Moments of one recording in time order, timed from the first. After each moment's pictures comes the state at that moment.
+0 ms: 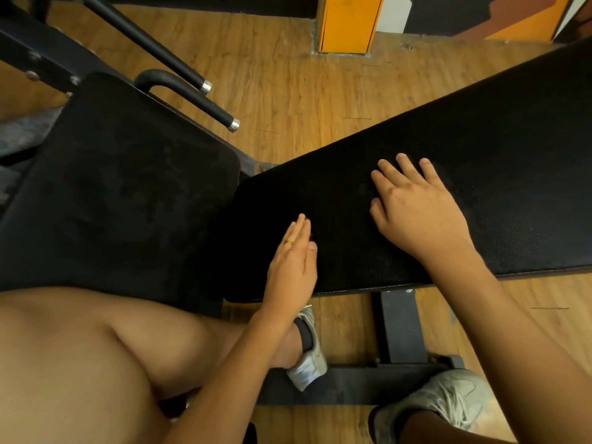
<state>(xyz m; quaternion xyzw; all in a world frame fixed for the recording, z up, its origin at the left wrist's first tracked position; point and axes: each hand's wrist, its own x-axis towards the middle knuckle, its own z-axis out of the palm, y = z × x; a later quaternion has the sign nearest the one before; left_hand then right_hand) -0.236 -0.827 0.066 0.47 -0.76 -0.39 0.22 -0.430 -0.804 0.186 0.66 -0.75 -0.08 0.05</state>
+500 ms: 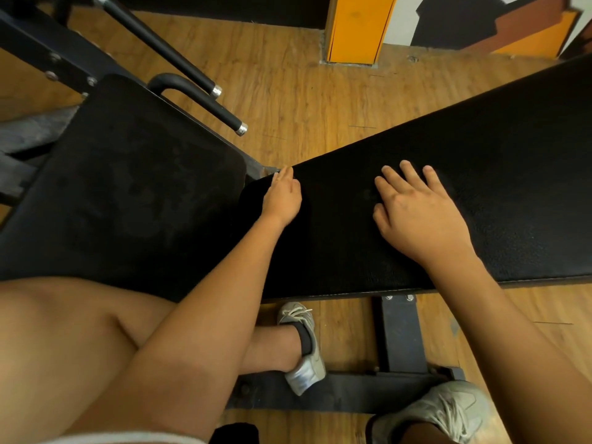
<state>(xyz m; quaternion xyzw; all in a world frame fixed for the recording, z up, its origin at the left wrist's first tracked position) -0.272 -0.968 0.070 0.53 -0.72 -0.42 0.15 -0.432 -0.804 0.185 0.66 -0.75 -0.09 0.05</state>
